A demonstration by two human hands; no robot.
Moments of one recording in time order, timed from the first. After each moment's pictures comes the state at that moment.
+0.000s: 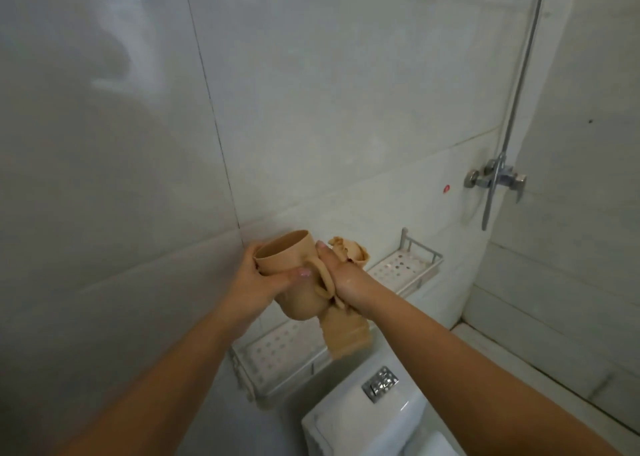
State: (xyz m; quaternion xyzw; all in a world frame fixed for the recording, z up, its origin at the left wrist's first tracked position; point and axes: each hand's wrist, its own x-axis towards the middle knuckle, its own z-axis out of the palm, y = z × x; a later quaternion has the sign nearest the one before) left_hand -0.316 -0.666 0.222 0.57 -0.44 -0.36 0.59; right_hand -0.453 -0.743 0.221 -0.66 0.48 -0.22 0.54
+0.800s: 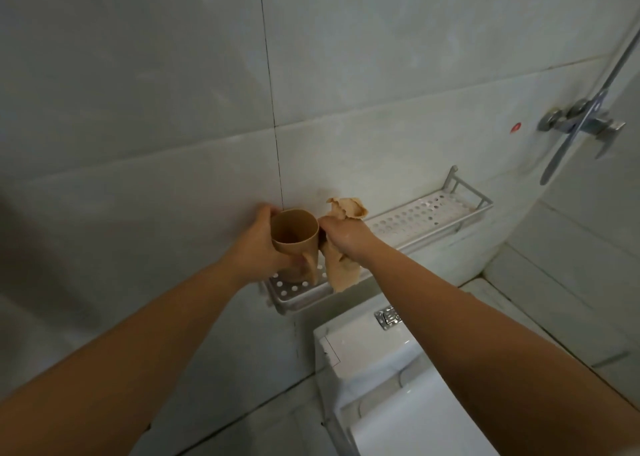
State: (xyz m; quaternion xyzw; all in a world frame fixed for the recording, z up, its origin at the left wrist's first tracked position) left_hand -0.271 -0.642 0.127 0.73 -0.50 -0.26 0.38; right_hand -0.414 -0.737 0.158 -0.72 0.49 -0.10 0.48
